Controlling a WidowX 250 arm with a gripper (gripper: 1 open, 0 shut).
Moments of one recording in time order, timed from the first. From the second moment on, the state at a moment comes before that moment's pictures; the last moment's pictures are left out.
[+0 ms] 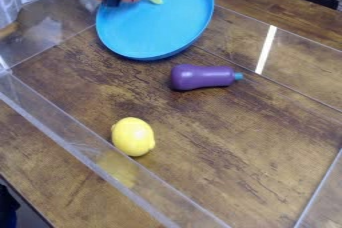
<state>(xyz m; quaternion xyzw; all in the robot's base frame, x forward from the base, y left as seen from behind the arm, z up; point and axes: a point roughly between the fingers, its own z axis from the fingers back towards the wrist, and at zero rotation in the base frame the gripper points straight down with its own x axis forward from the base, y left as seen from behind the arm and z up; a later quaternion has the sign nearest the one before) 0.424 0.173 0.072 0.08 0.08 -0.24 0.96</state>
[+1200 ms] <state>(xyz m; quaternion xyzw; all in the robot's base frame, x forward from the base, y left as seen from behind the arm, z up) 0.427 0.134 0.048 0.08 0.10 -0.27 0.96</state>
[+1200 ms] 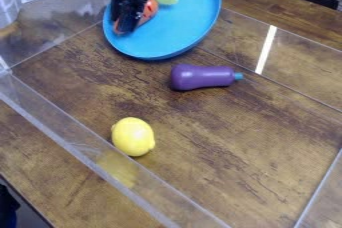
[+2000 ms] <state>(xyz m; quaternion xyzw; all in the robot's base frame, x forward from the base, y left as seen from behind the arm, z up) 0.417 0.151 0.044 0.09 0.11 -0.28 0.95</state>
